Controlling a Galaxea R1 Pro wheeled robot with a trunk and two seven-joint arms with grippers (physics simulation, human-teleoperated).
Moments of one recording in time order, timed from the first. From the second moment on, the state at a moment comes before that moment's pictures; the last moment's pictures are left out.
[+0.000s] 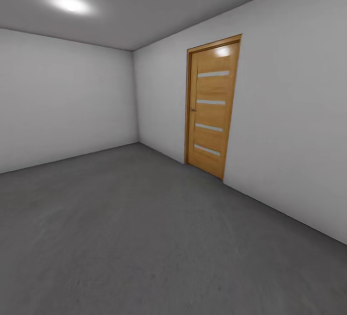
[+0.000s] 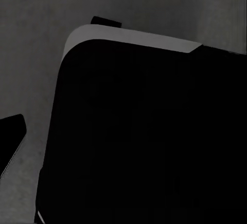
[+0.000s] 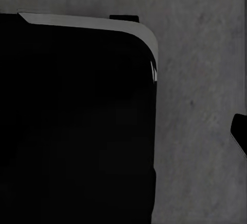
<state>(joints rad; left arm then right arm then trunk) 0.00 -0.02 0.06 -0.05 0.16 -0.03 0.00 0.00 -0.02 0.01 0.00 0.01 -0.07 0.00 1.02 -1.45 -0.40</state>
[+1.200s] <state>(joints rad) 0.00 -0.01 0.07 -0.10 0.18 -0.01 0.00 0.00 -0.01 0.01 0.00 0.01 -0.08 0.00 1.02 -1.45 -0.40</state>
